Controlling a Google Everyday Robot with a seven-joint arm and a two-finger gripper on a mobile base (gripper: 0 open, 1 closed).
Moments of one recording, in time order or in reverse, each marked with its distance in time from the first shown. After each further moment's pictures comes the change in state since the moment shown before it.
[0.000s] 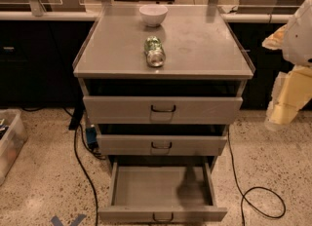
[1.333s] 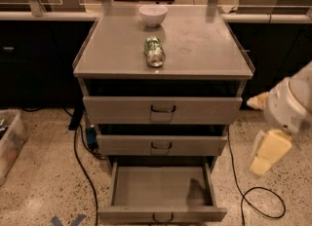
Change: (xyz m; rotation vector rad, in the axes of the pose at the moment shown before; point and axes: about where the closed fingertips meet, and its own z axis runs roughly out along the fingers) arm 0.029 0.052 0.115 -0.168 -0.132 0.107
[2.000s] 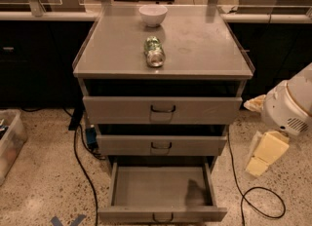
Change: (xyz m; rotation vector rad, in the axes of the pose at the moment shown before) arm -0.005 0.008 0.003 -0.025 -0.036 0.020
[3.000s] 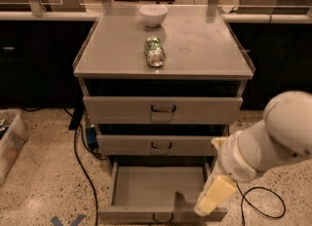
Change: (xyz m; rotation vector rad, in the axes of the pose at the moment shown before) arm -0.014 0.050 0.115 -0.023 -0.072 0.067
